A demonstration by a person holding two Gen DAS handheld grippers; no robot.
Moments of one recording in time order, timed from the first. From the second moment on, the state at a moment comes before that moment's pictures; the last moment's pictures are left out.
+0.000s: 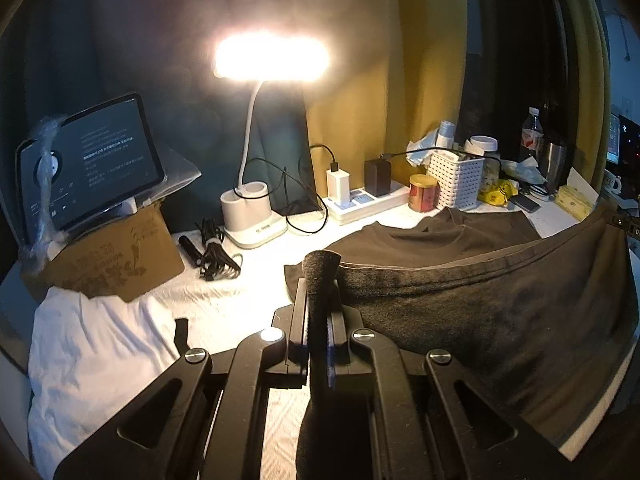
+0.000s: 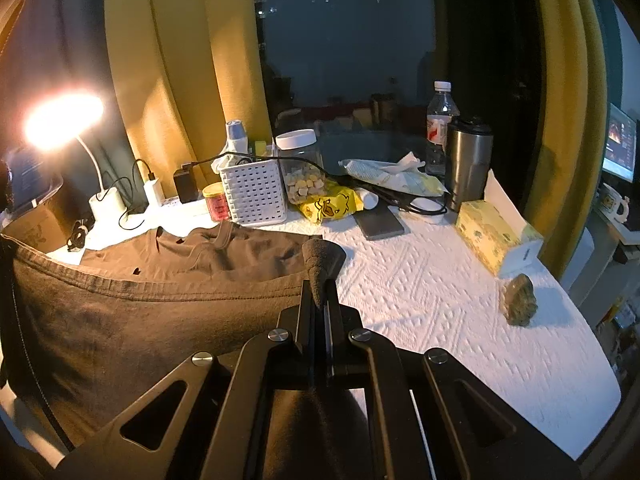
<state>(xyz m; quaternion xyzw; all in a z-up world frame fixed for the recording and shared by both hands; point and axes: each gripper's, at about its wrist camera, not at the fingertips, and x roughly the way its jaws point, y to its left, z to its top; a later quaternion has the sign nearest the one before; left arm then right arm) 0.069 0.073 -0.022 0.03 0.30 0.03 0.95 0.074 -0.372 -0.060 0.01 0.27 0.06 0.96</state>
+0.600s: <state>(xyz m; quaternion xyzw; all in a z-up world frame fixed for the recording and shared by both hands) 0.144 0.091 -0.035 0.02 0.29 0.04 0.95 0.156 -0.364 -0.058 0.00 0.27 0.06 0.96</state>
